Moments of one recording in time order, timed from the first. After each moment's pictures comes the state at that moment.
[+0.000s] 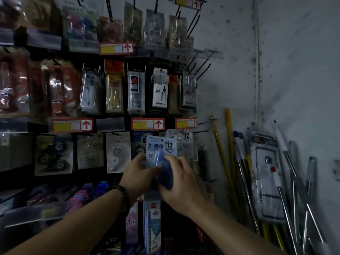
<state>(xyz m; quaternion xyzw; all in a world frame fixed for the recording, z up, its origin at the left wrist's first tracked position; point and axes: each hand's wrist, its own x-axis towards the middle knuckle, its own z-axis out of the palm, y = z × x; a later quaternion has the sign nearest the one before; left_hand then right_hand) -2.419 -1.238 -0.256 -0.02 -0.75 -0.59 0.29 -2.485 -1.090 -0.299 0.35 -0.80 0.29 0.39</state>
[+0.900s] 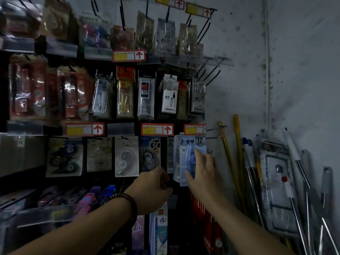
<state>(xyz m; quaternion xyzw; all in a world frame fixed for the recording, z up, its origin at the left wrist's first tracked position) -2.414 -1.250 -0.258 -0.03 -0.94 -0.21 0.27 -2.559 -1.085 -0.289 0.21 -0.82 0.29 0.45</state>
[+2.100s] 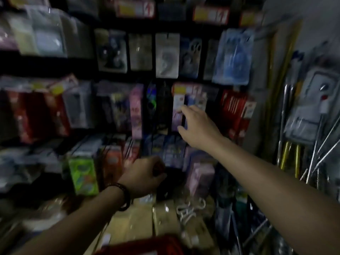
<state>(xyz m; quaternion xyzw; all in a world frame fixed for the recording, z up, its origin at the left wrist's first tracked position) -2.244 -1.323 -0.517 0.04 -0.96 -0.24 0.15 -2.372 -1.154 -0.402 0.41 -0.87 0.20 0.20</state>
